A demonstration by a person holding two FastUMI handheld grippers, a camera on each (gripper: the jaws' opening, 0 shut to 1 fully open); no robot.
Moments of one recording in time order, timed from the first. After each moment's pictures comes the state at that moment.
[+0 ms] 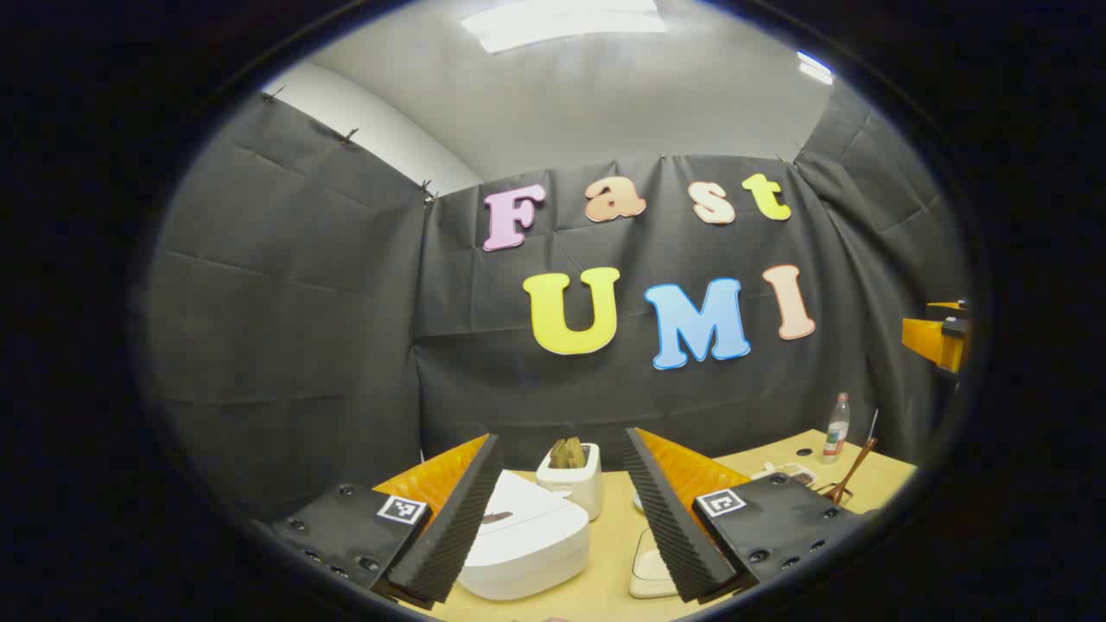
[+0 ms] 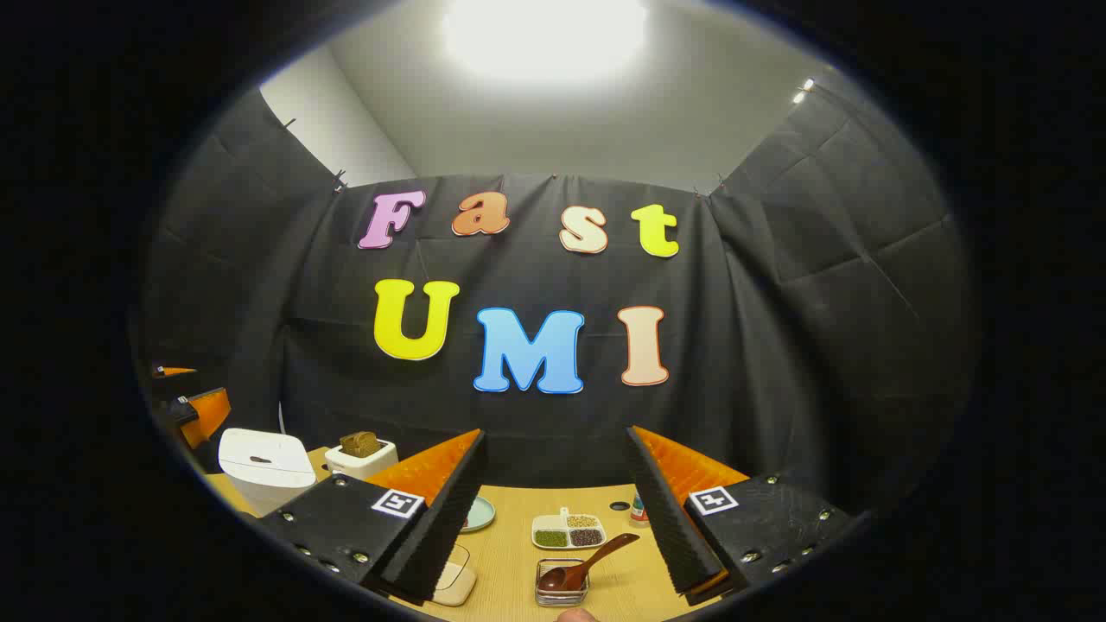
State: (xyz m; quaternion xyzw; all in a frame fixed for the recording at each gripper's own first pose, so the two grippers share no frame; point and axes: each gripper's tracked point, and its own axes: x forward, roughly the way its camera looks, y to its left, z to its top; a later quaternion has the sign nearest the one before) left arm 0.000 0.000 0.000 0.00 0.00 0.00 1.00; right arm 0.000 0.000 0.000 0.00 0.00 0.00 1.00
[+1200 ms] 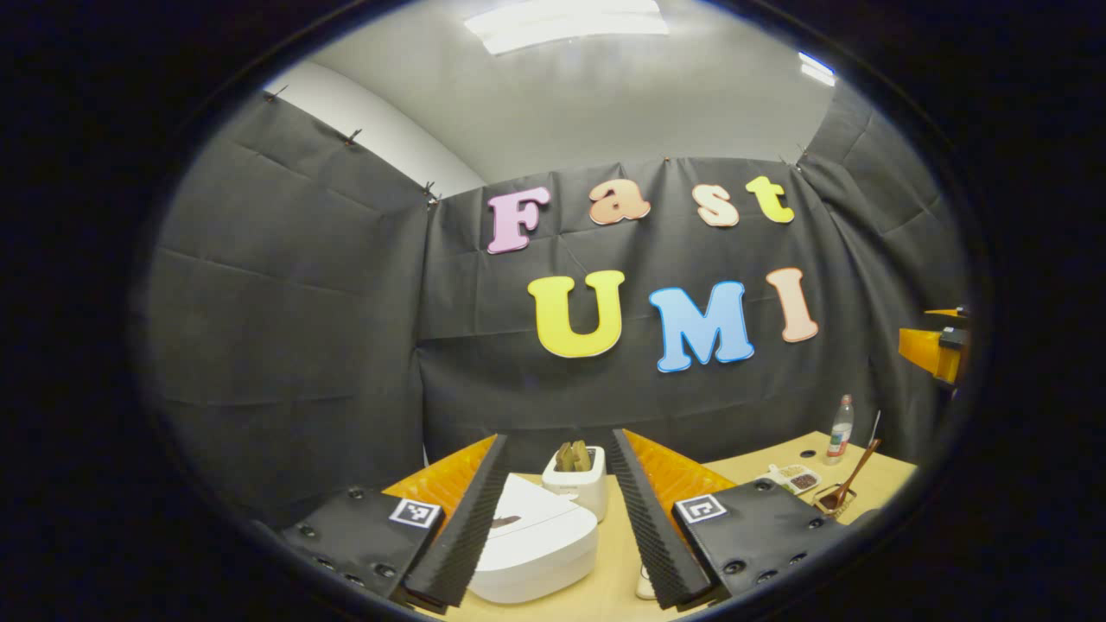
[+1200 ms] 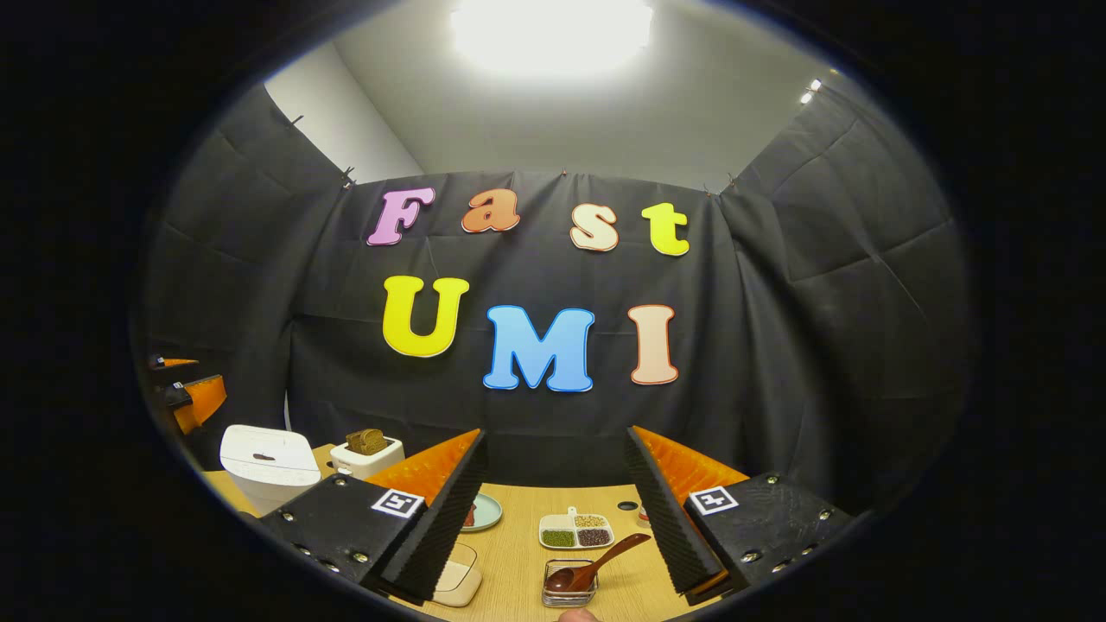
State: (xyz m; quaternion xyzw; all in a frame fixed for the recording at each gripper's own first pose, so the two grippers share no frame) left arm 0.003 0.014 0.002 0.00 0.00 0.00 1.00; right arm 0.002 0.014 -0.006 0.00 0.00 0.01 1.00
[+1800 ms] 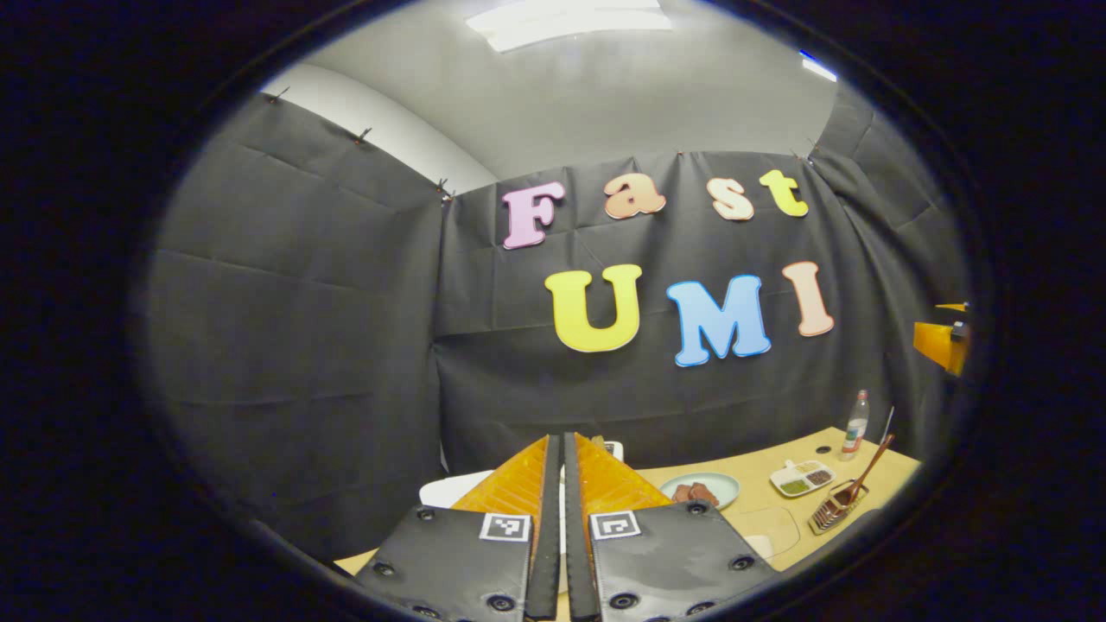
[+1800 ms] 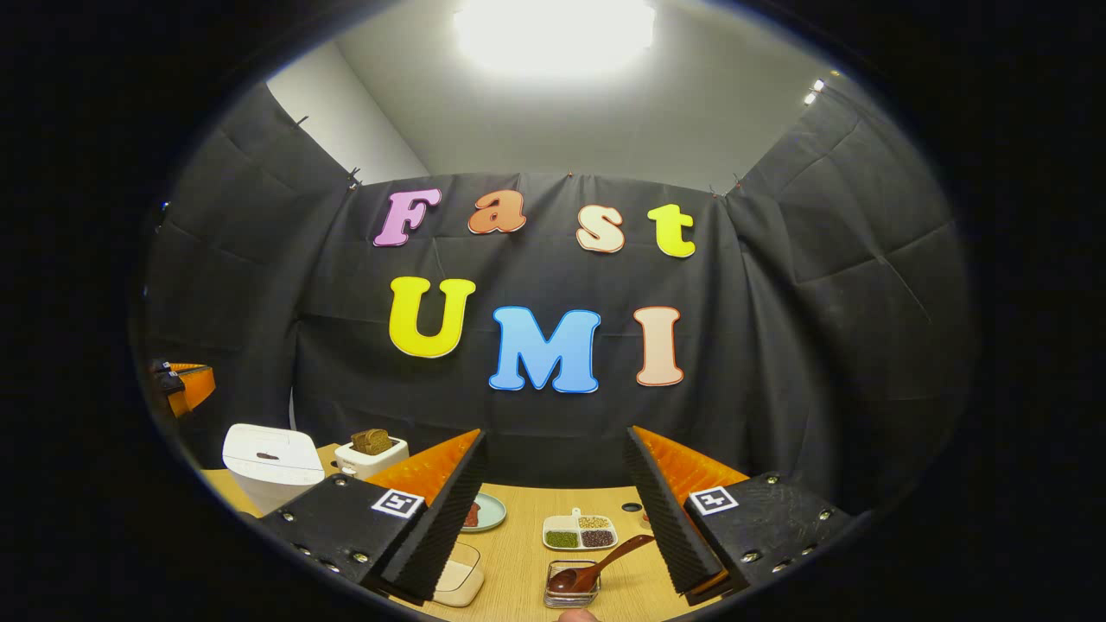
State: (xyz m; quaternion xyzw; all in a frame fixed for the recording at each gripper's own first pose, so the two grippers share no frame) left arm 0.006 0.029 -0.008 0.00 0.01 0.02 1.00; right arm 0.002 0.018 -0.008 -0.01 0.00 0.02 1.00
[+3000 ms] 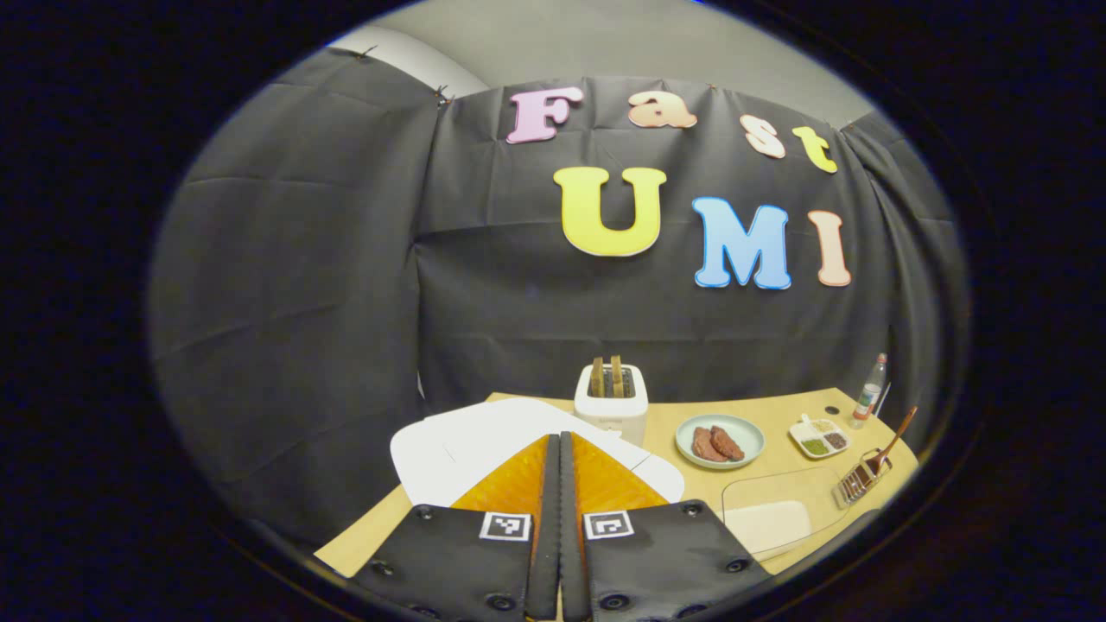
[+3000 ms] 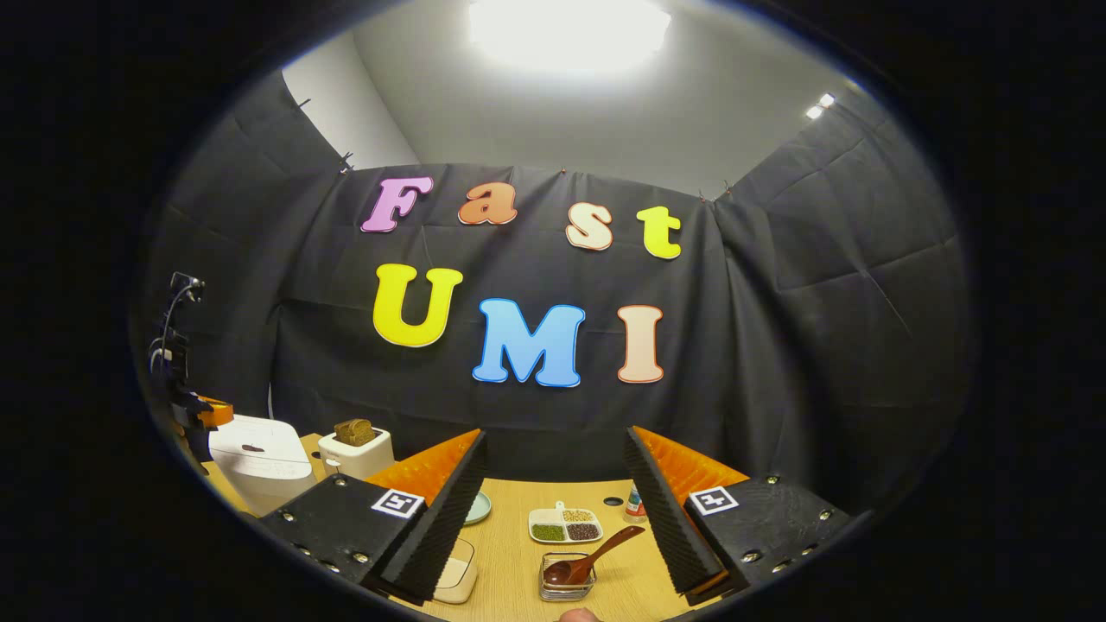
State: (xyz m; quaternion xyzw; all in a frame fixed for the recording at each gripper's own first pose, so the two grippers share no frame) left arm 0.118 0.095 -0.159 -0.04 0.18 -0.02 0.98; right arm -0.011 0.030 -0.012 -0.03 0.01 -0.02 1.00
